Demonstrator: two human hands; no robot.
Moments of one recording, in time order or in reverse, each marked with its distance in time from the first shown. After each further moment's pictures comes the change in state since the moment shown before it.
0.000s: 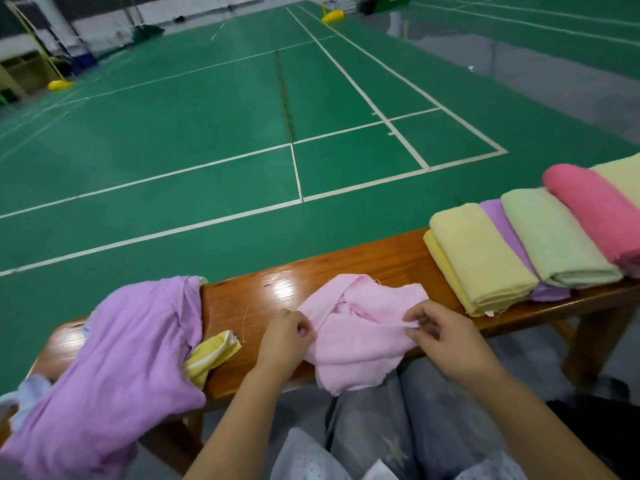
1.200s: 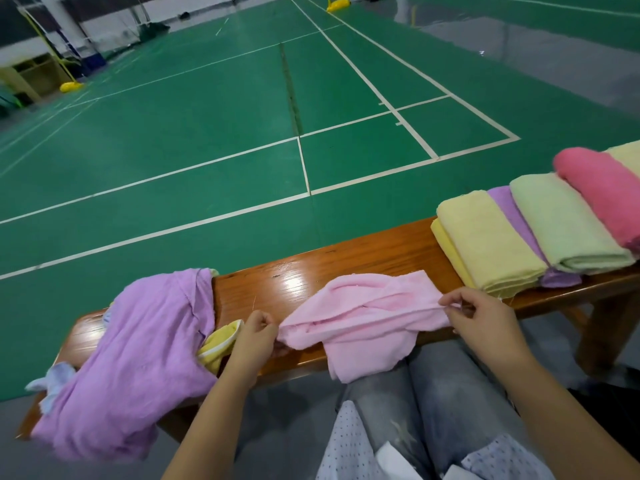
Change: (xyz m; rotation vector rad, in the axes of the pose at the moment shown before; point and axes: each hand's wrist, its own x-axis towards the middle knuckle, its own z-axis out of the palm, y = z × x) left_hand -0.027 -0.036 -0.030 -0.651 0.024 -0.352; right_hand 0.002 0.021 -0.017 -0.017 0.211 0.118
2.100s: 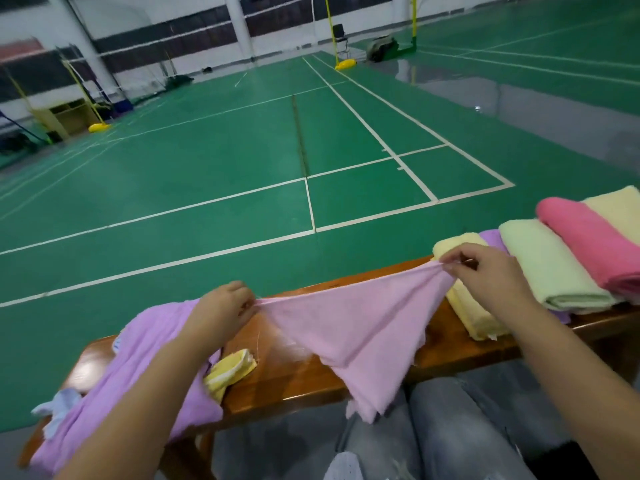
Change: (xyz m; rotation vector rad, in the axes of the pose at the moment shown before) left_hand 0.019 0.076 -0.087 0.966 0.183 0.918; right_hand 0.051 -0.080 -0.055 -0.148 0.098 -0.283
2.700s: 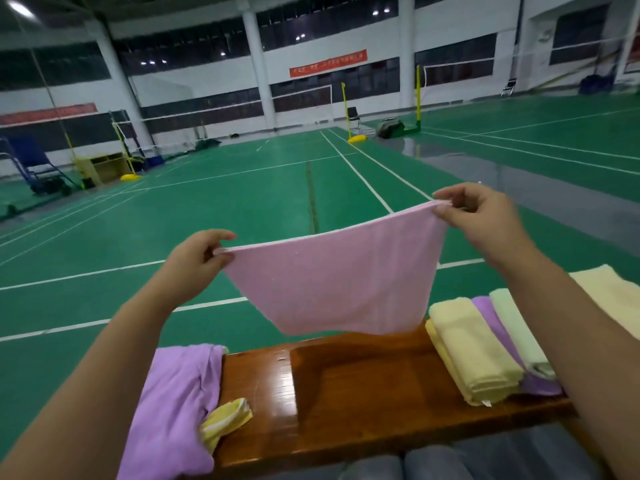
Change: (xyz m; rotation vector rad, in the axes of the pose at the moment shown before) left_hand 0.040 0.017 -0.144 -0.320 0.326 -0.153; right_hand 0.073 -0.094 -0.082 0.458 0.147 -0.293
